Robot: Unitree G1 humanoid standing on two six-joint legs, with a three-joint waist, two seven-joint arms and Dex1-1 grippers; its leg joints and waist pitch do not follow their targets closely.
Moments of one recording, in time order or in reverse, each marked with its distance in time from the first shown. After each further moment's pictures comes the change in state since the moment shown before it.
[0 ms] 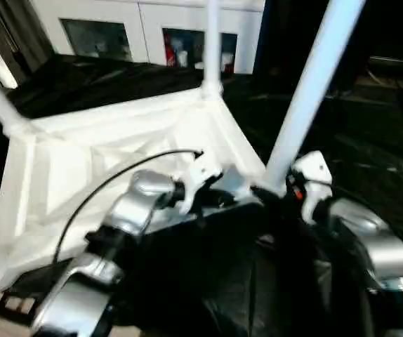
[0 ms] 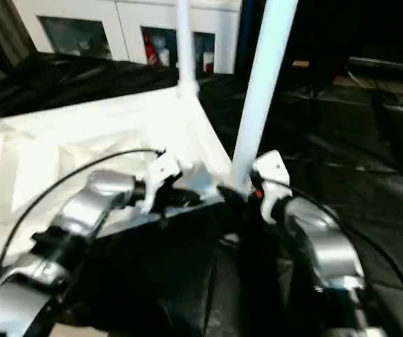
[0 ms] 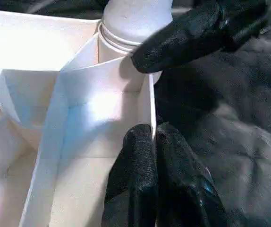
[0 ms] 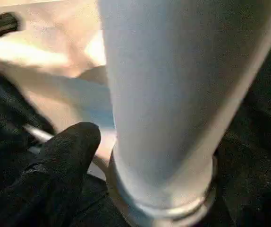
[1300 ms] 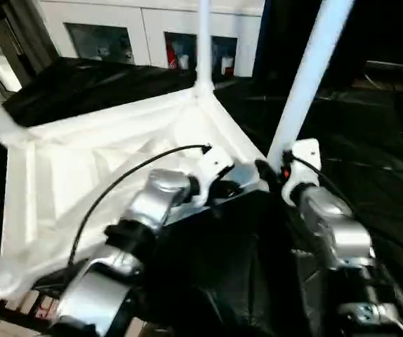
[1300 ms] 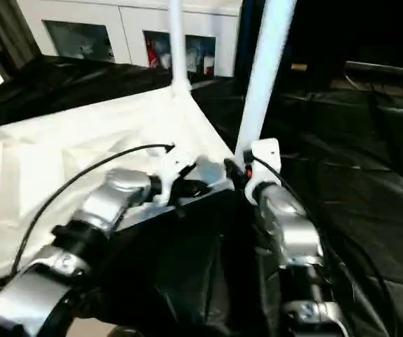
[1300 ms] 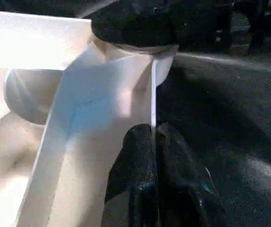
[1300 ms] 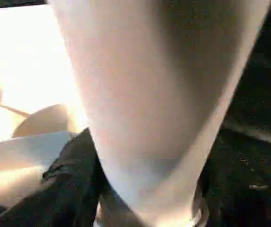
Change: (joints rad) left arm -0.085 -0.134 0.038 0.135 0.046 0.049 0.288; right arm -0.155 0.260 -0.092 0.220 -0.092 -0.044 -0.494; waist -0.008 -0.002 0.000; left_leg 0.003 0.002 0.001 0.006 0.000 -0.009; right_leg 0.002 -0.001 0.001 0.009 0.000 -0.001
